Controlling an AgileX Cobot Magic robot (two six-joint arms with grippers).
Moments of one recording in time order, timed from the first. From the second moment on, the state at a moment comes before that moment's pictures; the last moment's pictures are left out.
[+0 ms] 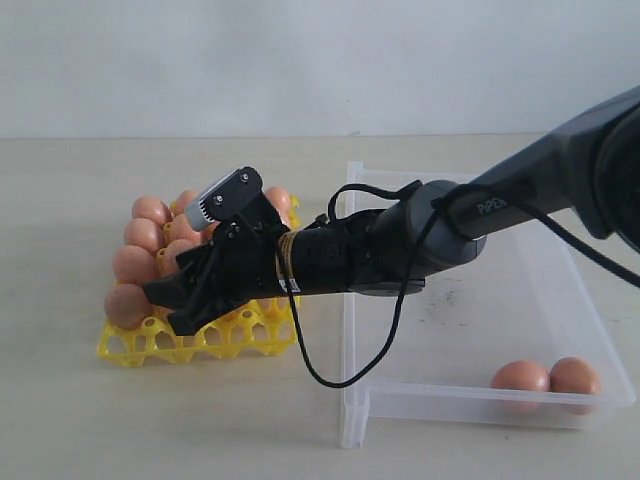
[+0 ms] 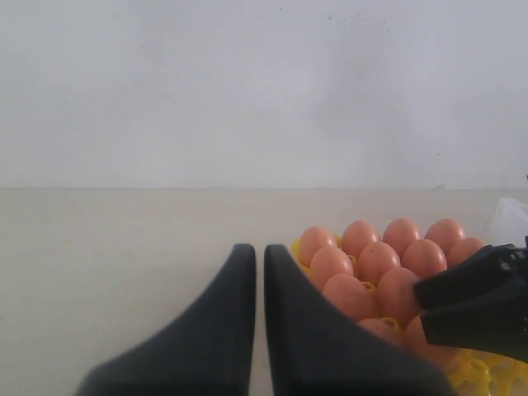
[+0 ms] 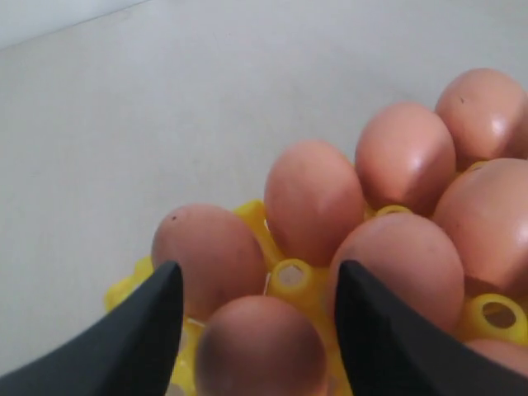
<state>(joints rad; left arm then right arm) 0.02 0.00 0.00 -0.31 0.15 0.27 0.71 2.23 -1.24 -0.95 -0.74 0.78</state>
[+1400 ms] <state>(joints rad) 0.02 0.00 0.00 -0.31 0.15 0.27 0.71 1.73 -1.19 -1.15 0.74 0.58</state>
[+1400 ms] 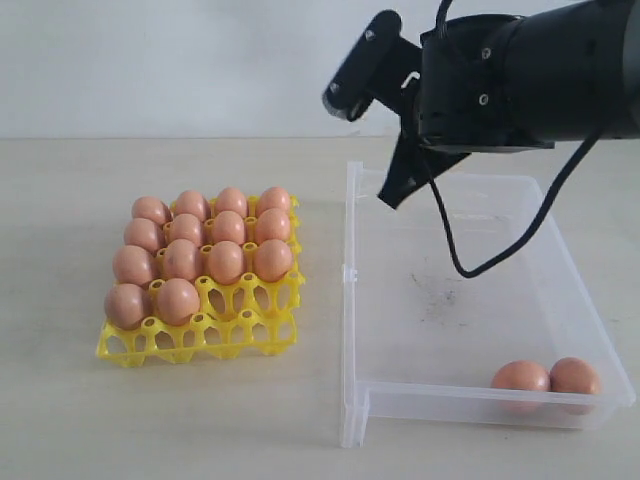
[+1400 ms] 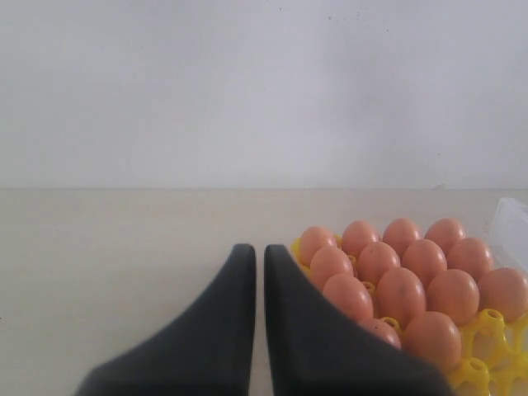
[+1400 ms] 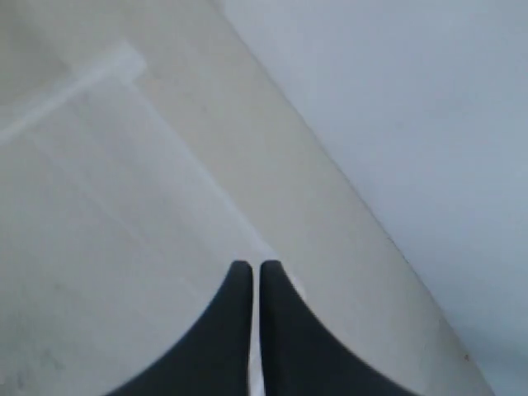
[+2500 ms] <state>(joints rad) 0.02 0.00 0.00 -0.31 0.15 0.27 0.49 1.88 -1.19 -0.09 1.21 -0.26</state>
